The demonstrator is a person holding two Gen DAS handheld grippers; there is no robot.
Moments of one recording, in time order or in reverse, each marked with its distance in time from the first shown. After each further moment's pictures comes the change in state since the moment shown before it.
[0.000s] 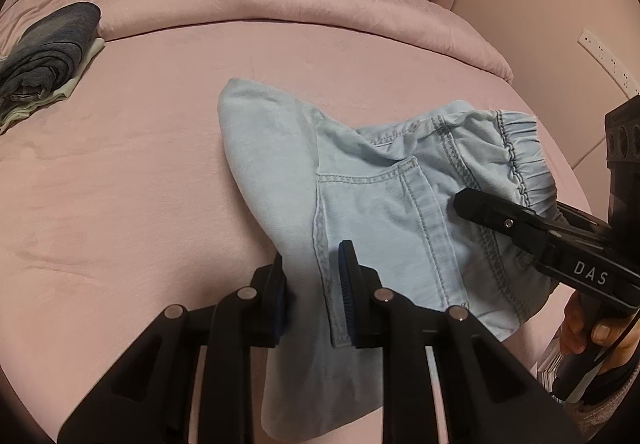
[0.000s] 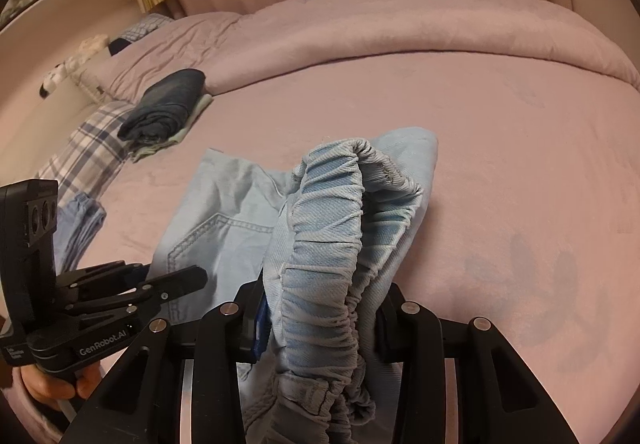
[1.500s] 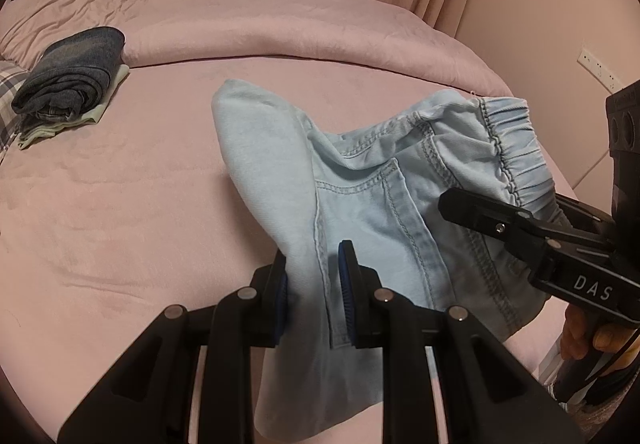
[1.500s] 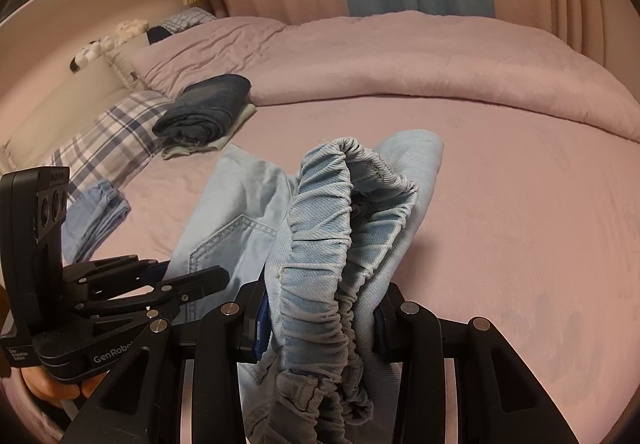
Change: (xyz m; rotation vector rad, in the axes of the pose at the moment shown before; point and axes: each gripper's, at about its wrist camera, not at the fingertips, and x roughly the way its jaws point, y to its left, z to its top) left arm -0.041 0.014 0.006 0.016 -0.106 0.035; right arm -0.016 0.045 0.015 -0.131 -0.056 0.033
